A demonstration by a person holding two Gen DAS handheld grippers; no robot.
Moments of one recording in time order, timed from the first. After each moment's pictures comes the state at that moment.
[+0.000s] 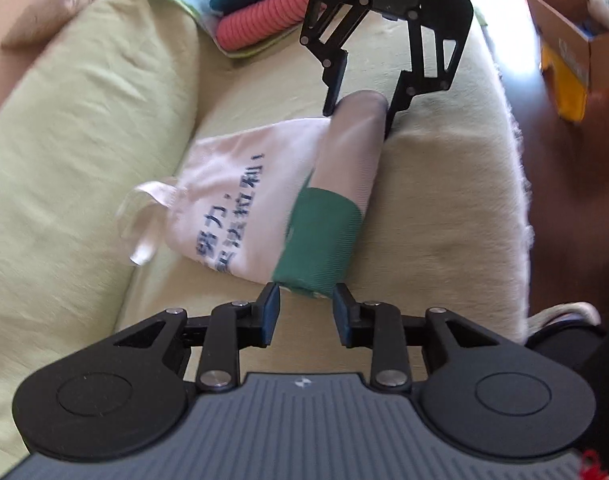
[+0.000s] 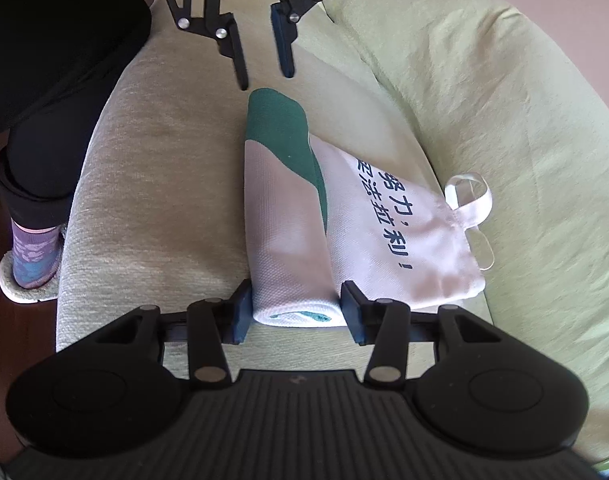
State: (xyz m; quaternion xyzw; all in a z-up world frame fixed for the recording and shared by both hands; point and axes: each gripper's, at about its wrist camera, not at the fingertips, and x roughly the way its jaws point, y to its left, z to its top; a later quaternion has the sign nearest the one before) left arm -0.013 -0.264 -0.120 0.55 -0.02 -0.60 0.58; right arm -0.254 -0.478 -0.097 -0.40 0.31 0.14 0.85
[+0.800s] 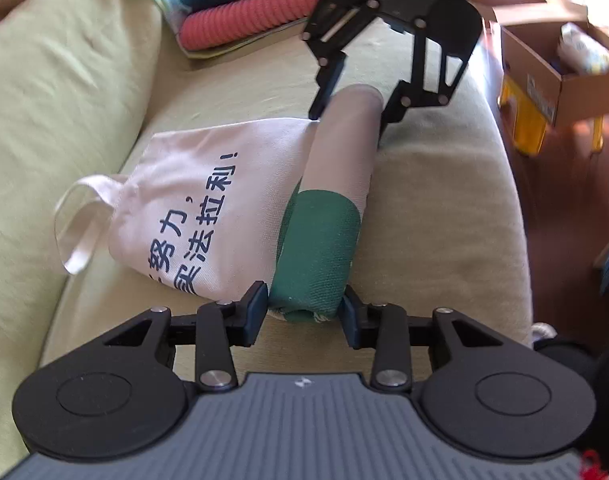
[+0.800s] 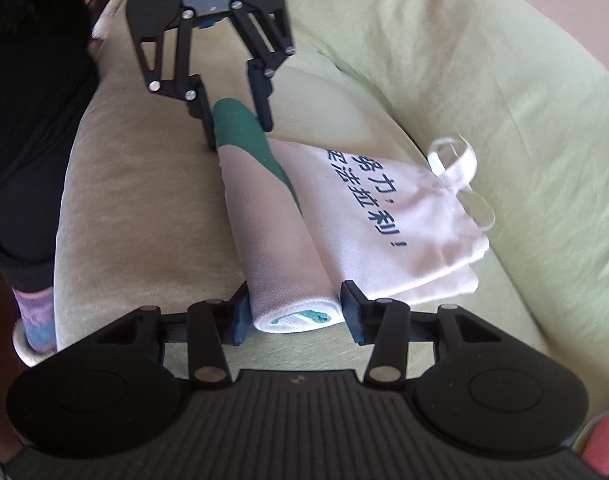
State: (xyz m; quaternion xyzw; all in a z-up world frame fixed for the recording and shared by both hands) left arm 0.041 -0.302 -0.114 0.49 0.10 -0.70 0.52; right arm -0.239 -0.495 -0.087 -0.27 0.33 0.11 0.90
